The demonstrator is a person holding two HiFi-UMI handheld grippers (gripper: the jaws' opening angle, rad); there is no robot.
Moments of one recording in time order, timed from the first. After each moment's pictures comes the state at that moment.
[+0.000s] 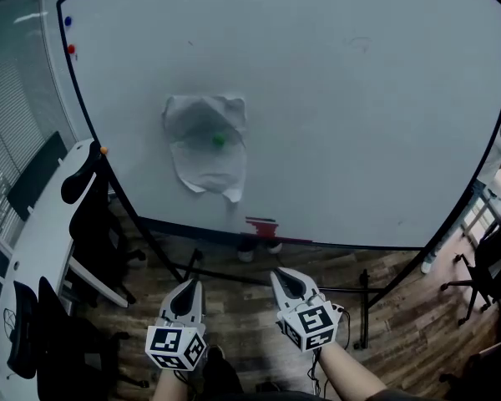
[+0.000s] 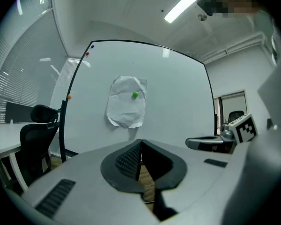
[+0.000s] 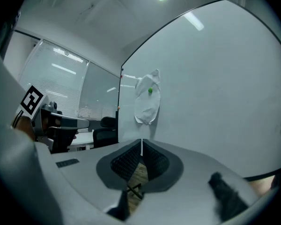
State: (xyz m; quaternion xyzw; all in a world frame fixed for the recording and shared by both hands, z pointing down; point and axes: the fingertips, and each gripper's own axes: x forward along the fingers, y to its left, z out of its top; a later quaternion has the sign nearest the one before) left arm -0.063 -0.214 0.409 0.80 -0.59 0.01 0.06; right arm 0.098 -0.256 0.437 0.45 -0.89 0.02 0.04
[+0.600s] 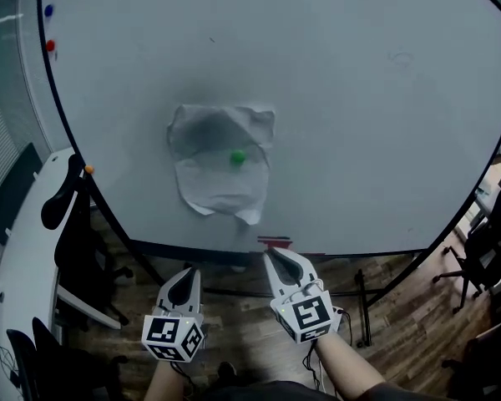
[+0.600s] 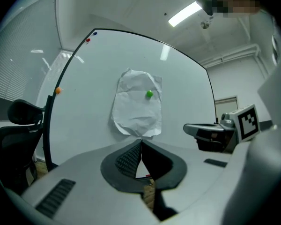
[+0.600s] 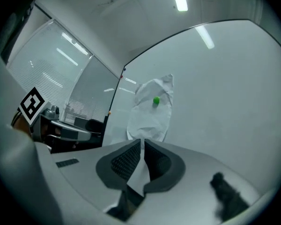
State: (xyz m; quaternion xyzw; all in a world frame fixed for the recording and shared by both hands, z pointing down) left arm -0.124 -0.331 0.396 0.84 -0.54 0.00 0.06; right arm 0.023 -0.350 0.372 0.50 -0.86 -0.08 0.03
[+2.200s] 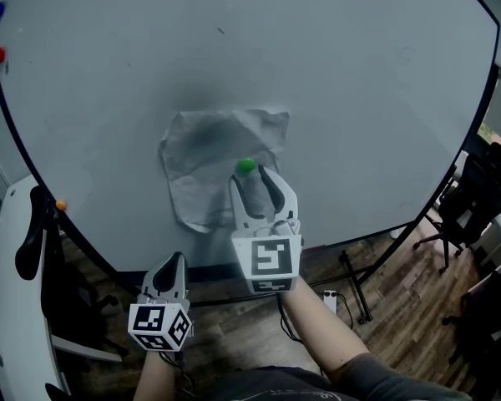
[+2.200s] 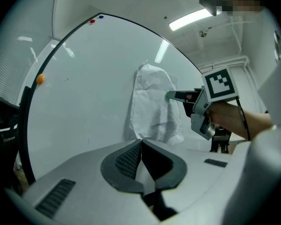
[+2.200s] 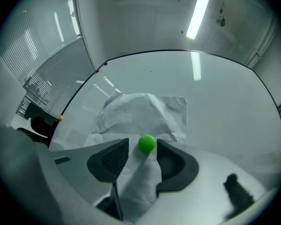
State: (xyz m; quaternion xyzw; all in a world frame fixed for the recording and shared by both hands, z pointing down) left arm -0.177 -0.437 0.384 0.89 -0.46 -0.01 0.05; right arm -0.025 -0.474 0.239 0.67 -0.72 -0.19 0.00
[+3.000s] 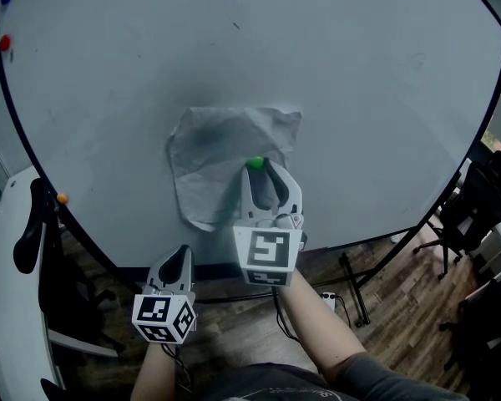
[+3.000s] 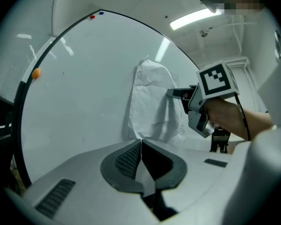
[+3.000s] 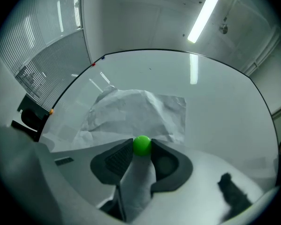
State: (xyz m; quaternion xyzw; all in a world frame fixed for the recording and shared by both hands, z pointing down) left arm -0.167 -0.451 0.389 0.89 -0.45 -0.01 0.05; right arm -0.017 -0.487 0.232 0.70 -0.68 -0.20 0.02
